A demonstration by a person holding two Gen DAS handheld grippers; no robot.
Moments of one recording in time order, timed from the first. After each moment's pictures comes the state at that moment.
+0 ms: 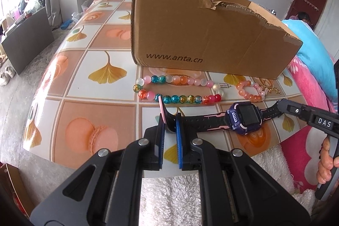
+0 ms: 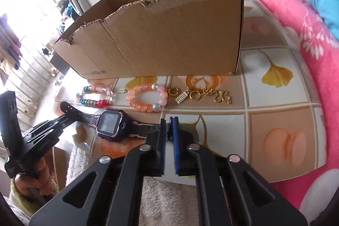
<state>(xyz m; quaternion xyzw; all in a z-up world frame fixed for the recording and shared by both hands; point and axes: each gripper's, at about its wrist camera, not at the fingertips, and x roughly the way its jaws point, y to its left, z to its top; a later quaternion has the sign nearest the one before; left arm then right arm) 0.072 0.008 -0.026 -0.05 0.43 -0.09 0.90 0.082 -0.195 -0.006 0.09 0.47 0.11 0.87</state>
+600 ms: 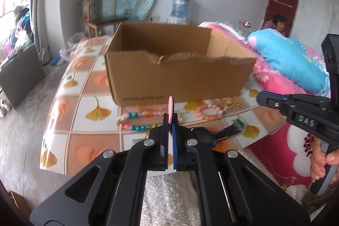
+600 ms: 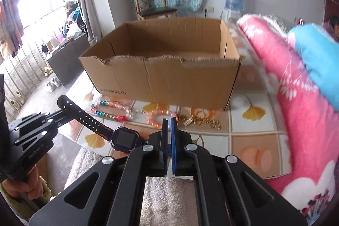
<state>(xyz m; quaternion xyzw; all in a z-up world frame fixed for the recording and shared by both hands) 0.029 -0.017 0.042 -0.01 0.33 -0.15 0.93 0.037 -0.175 0.063 0.01 0.38 0.08 0.92</state>
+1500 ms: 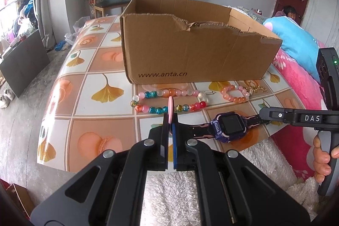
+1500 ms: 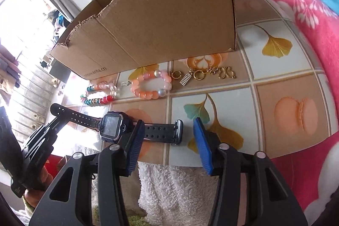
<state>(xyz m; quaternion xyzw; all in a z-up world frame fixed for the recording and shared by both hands) 0.053 0.006 -0.002 -0.01 0.39 -0.12 0.91 0.076 -0.194 -0.019 0.16 0.51 0.09 0.84</state>
